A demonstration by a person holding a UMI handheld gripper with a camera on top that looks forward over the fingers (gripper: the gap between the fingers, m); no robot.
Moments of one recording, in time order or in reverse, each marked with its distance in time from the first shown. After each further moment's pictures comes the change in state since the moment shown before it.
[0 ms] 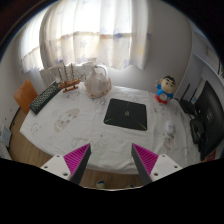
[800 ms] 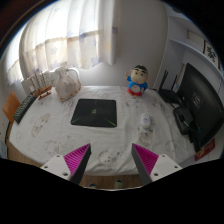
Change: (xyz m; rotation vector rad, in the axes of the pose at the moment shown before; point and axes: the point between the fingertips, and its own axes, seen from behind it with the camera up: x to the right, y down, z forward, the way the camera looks) arm 0.141 0.026 0.020 0.013 0.131 0.135
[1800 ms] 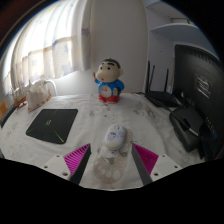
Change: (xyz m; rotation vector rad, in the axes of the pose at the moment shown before) arm 0.185 -0.015 0.204 0.238 -0.012 0.049
